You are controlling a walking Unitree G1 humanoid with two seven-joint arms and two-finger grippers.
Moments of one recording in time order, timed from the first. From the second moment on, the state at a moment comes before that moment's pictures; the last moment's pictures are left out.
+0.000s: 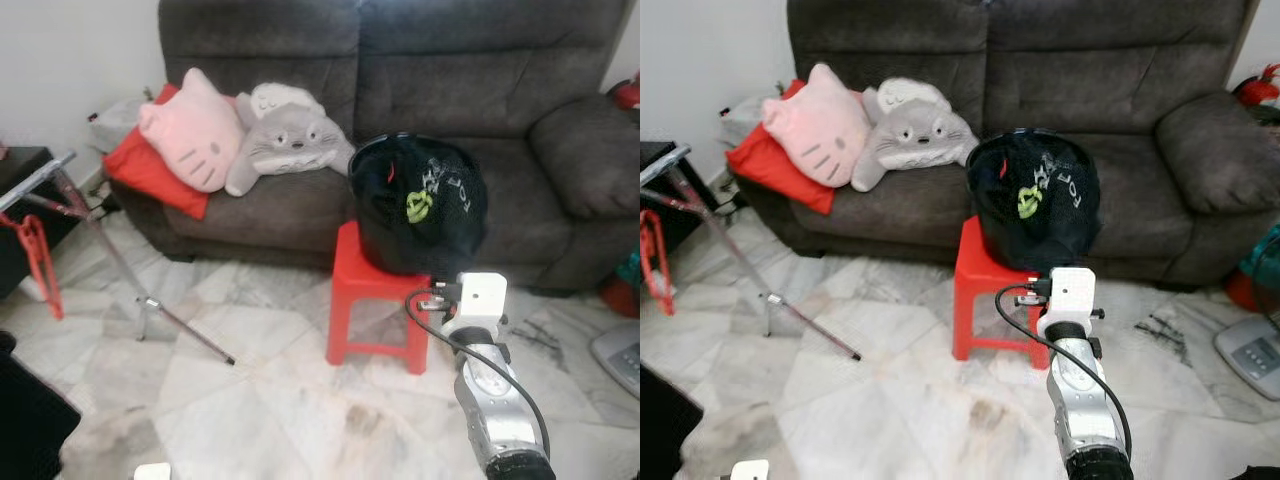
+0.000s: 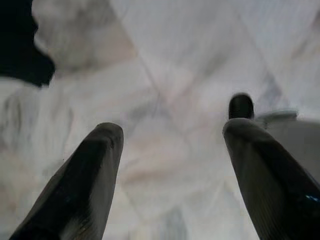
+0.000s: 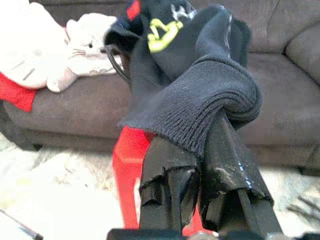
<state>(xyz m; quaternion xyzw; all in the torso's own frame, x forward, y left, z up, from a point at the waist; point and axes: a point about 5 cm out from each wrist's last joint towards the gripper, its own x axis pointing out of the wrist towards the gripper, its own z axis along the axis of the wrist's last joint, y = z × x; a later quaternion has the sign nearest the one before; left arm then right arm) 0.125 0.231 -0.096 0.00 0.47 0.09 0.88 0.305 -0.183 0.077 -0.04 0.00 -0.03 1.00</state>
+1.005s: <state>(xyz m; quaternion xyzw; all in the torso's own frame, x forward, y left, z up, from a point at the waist) 0.122 0.234 -0.096 0.00 0.46 0.09 0.88 0.337 -0.235 0.165 -0.06 -0.14 -0.15 0.98</state>
